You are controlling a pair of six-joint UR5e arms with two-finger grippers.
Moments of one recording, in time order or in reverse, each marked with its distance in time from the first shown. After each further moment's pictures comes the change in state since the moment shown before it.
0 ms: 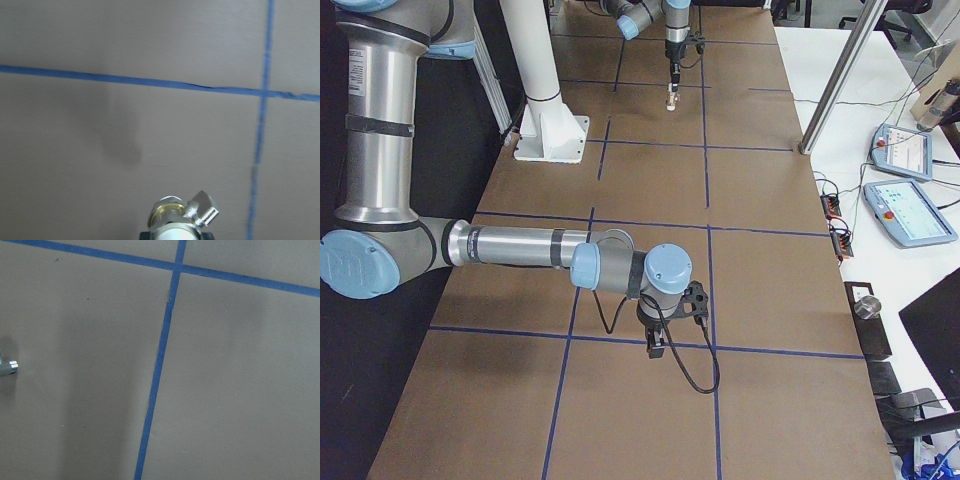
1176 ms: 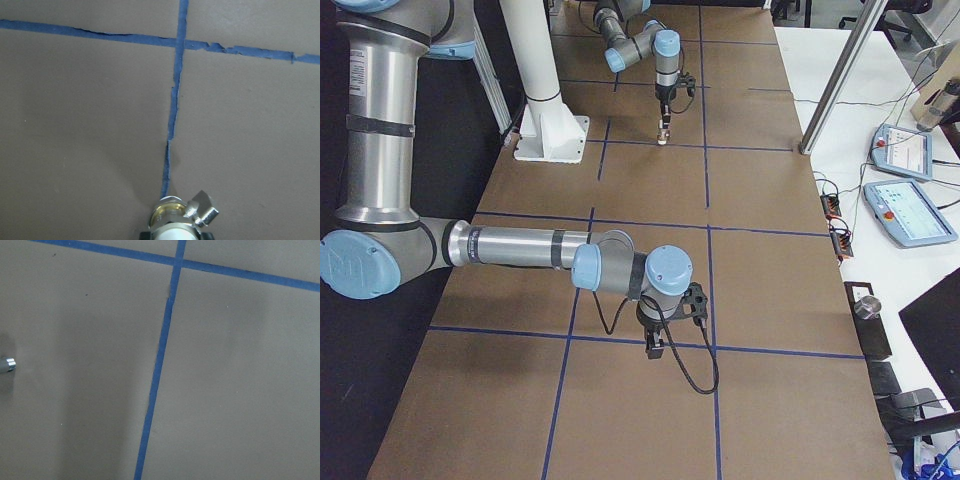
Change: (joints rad) left arm 0.144 -0.180 0.256 -0.016 0.140 -0.072; right arm -0.010 0.000 -0.006 -0.001 -0.001 0.002
